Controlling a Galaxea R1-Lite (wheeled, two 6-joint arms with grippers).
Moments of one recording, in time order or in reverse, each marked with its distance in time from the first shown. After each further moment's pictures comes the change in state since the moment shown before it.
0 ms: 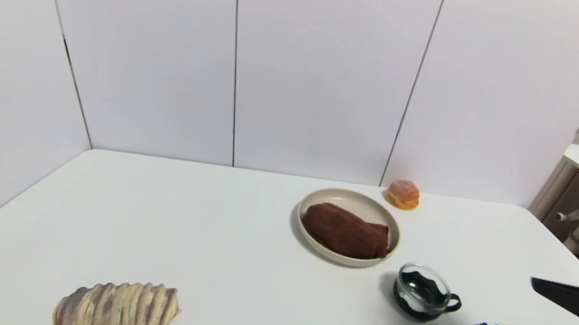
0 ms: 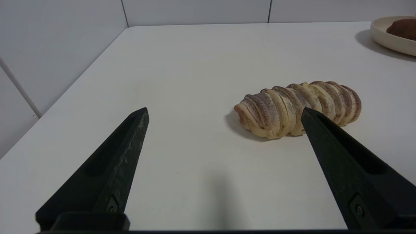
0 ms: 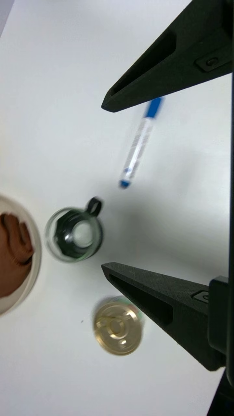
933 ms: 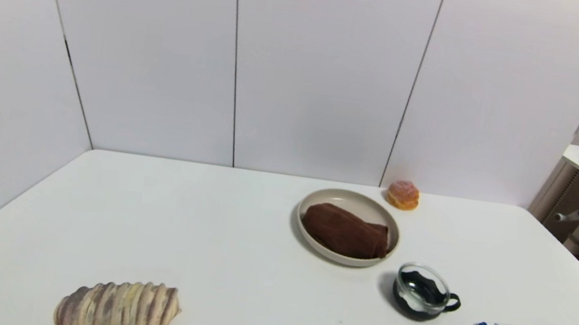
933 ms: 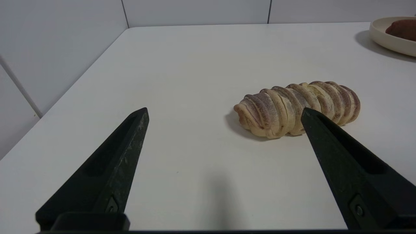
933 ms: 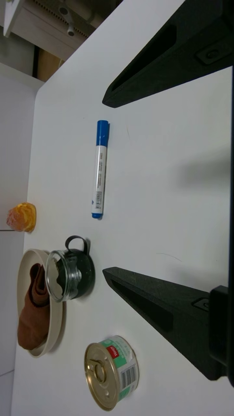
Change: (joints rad) left arm 0.000 0.000 0.000 0.000 0.000 0.000; right arm -0.110 -0.975 0.808 -0.374 -0.091 0.146
